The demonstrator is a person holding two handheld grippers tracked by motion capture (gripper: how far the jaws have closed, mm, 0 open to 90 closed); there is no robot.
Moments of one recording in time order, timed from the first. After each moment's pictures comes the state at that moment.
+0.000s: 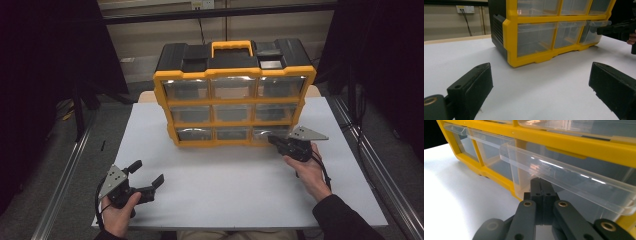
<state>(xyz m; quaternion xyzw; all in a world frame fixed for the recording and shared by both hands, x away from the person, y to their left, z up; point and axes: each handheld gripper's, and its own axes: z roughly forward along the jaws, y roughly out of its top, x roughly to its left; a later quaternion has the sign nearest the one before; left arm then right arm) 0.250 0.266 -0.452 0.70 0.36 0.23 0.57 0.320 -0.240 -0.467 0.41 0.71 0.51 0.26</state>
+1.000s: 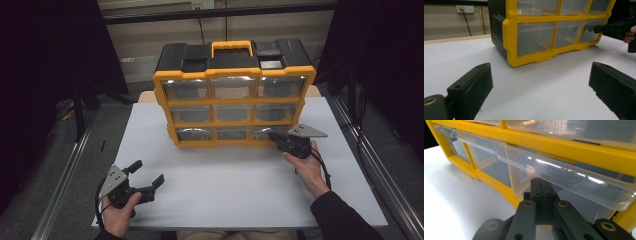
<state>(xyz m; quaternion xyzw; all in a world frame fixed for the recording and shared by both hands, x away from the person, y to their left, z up) 0.250 0.266 -0.453 0.70 0.36 0.23 0.57 0.329 -0.240 -0.467 0.42 0.71 0.51 0.27</state>
